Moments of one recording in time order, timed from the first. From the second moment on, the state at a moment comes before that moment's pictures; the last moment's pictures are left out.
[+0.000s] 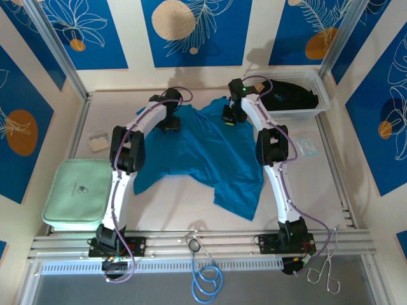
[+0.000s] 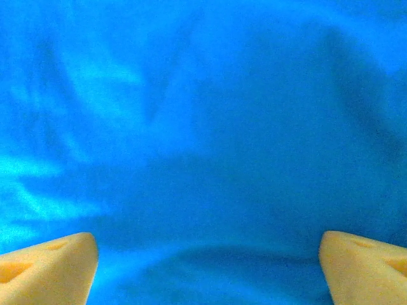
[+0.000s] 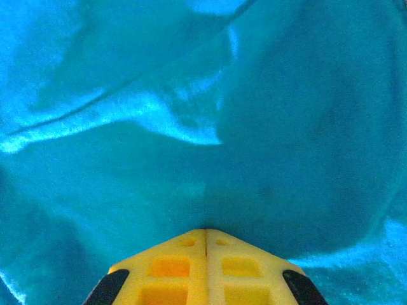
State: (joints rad) left arm -0.35 2.42 2.13 -1.04 -0.29 -0.37; right arm 0.27 2.66 2.52 -1.17 -0.15 0.40
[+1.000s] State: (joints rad) left arm -0.35 1.43 1.03 -0.99 -0.18 -0.58; right arm 0.90 1.70 1.13 -0.73 -0.08 0.30
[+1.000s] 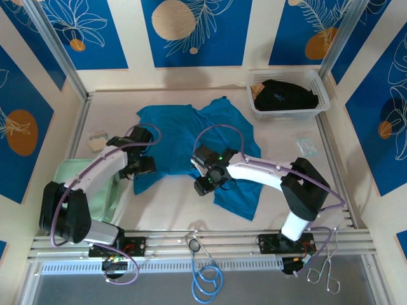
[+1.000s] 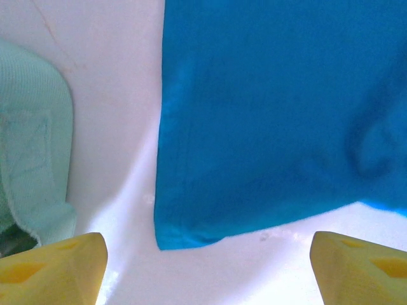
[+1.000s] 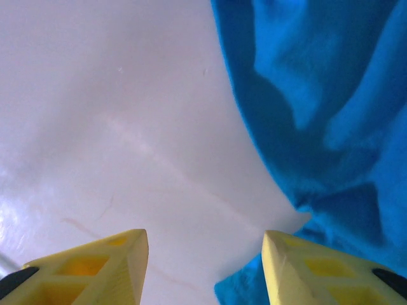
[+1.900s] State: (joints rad) left arm -0.35 2.11 1.58 -0.92 -0.27 -0.46; right arm 0.90 1.89 1.24 -0.74 0.00 0.17
